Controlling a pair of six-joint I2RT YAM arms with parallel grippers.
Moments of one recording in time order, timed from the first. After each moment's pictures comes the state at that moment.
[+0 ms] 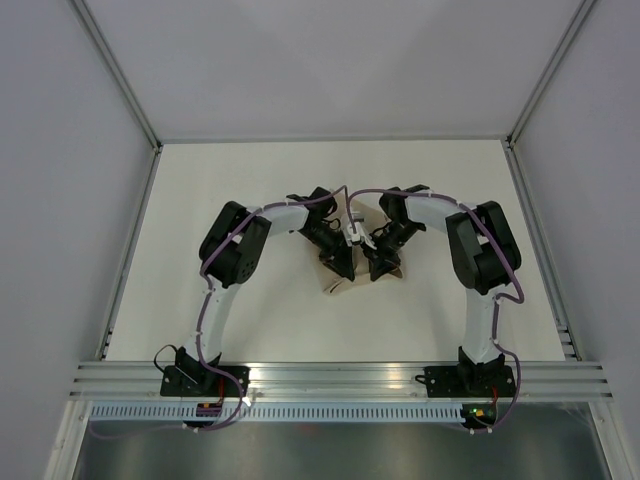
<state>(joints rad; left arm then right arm) -0.58 2.30 1.58 -0.69 1.02 0.04 0.38 2.04 1.36 -1.04 -0.76 -1.35</state>
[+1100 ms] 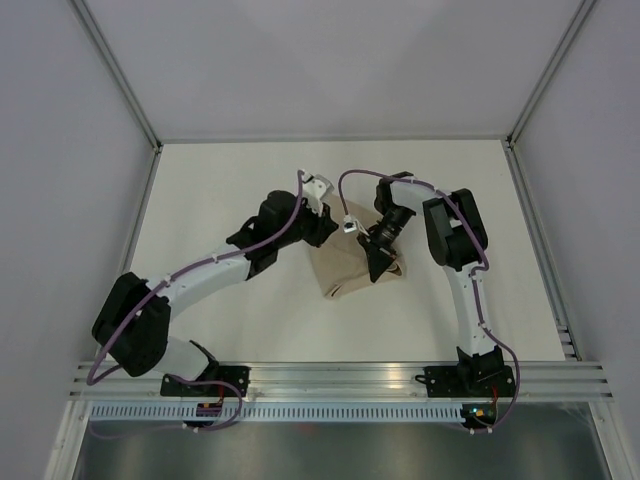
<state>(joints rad) -0.61 1.44 0.92 0.17 0.22 -0.12 0.35 2.39 1.75 -1.49 -0.82 -1.29</state>
